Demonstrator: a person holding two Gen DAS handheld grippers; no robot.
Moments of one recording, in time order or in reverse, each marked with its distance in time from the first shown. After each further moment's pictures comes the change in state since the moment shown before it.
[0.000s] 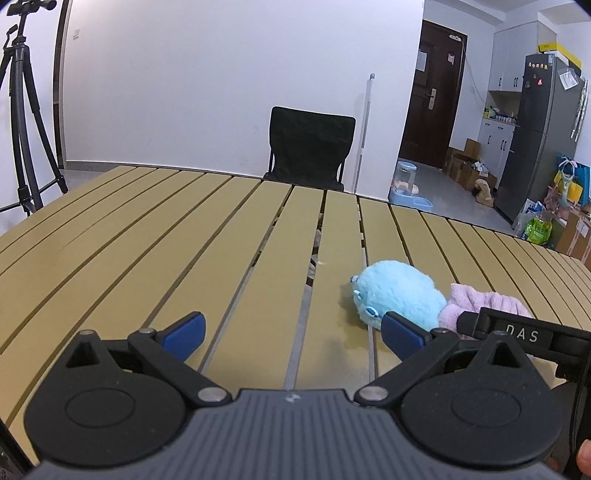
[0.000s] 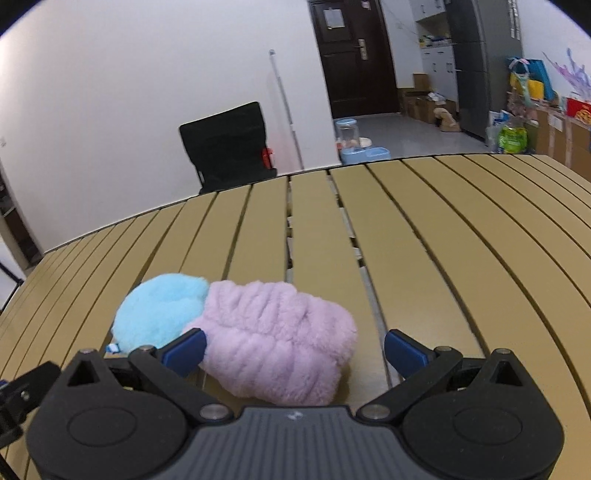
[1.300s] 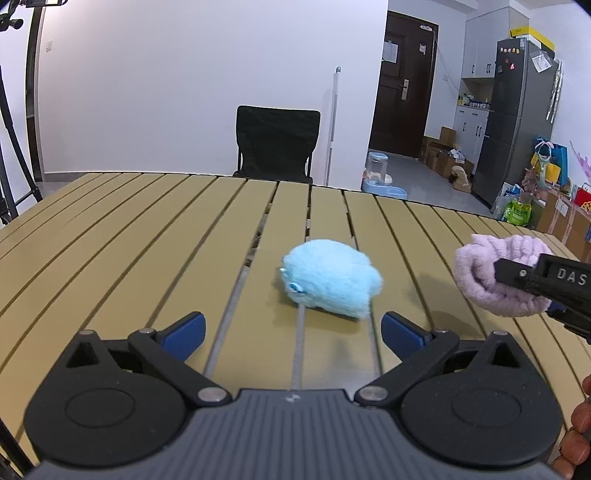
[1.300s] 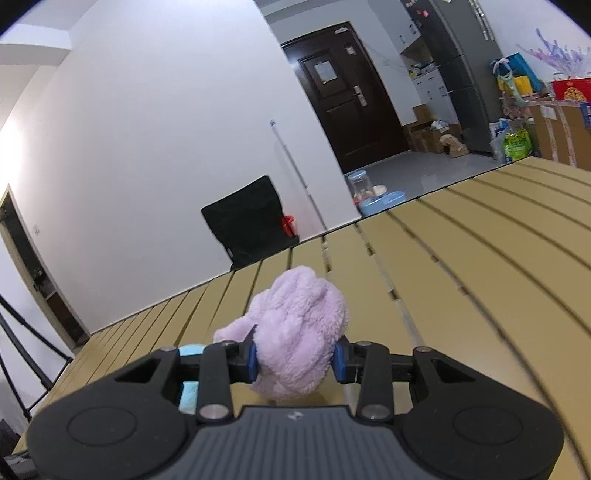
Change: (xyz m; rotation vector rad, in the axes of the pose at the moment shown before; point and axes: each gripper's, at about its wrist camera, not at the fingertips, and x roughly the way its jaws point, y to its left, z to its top) left arm -0.005 -0.048 -0.012 0.056 0.007 -0.059; right arm -0.053 -0.069 -0.007 0.172 -0.230 0.146
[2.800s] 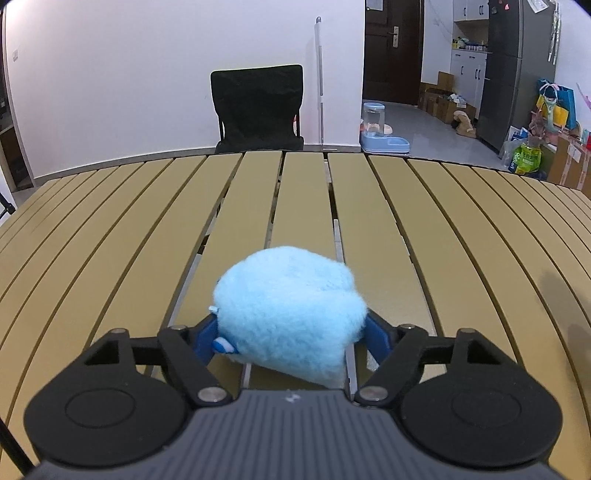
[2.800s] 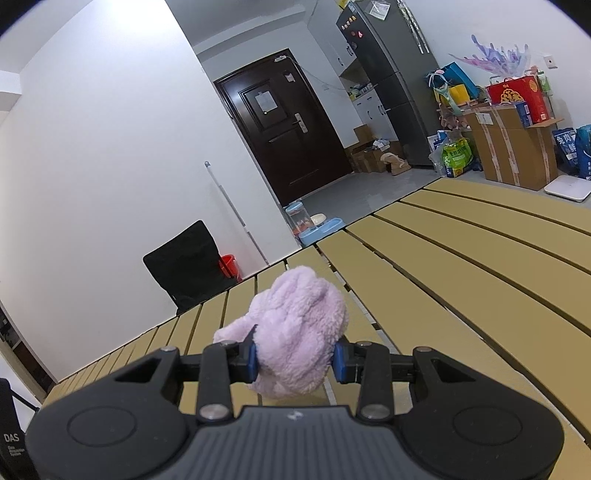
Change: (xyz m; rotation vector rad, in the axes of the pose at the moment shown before) left arm 0.100 -0.046 0.031 0.123 0.151 0.040; right arm -0.029 -0.110 0.037 0.104 -0.097 -0.137
